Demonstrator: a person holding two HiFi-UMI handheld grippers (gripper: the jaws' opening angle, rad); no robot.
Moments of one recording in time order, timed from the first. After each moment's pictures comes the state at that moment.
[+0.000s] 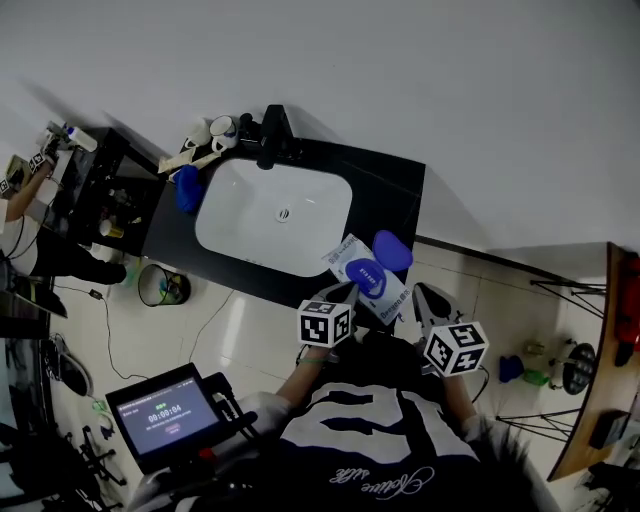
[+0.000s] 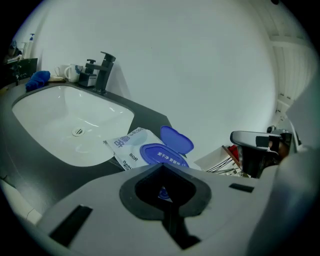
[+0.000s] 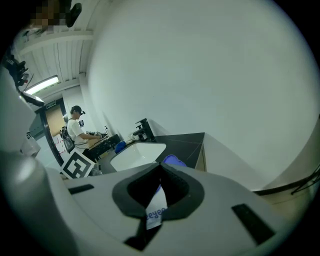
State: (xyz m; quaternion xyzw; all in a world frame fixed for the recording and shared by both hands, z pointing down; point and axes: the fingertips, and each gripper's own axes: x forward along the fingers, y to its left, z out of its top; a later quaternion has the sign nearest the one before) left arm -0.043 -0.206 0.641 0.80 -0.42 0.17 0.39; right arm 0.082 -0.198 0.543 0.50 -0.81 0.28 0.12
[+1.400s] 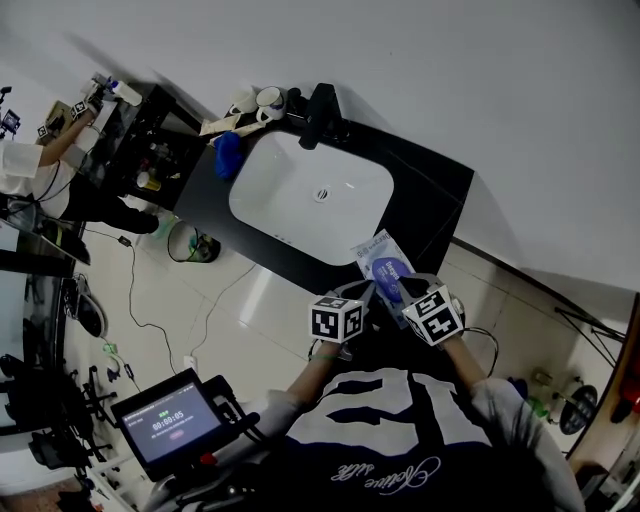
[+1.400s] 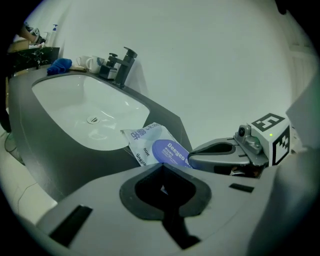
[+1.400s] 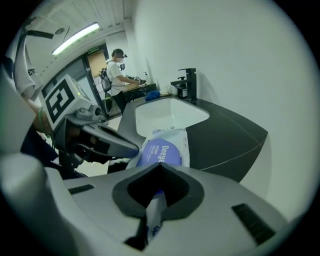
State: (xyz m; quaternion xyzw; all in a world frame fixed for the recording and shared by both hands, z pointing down) left arm -0.058 -0.204 0.664 0.74 -0.48 0.15 0.44; right arm -0.004 -0.219 0.652 0.22 -0.88 0.19 0.38
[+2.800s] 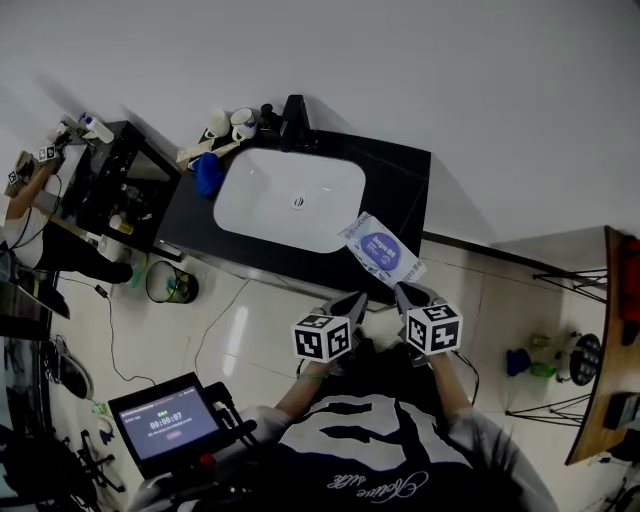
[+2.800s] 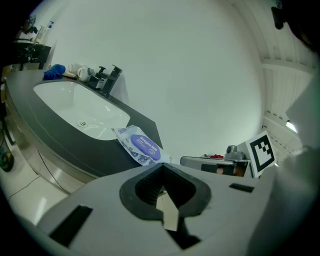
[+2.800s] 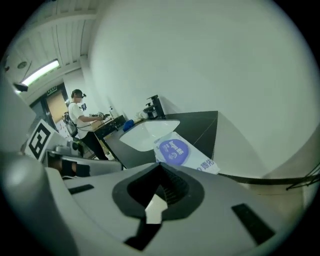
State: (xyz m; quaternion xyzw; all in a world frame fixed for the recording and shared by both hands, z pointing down) left arm -0.071 -0.121 0.601 0.82 -0.39 0.08 0.41; right arm 0.005 -0.141 0.602 0.46 -0.81 0.31 0.21
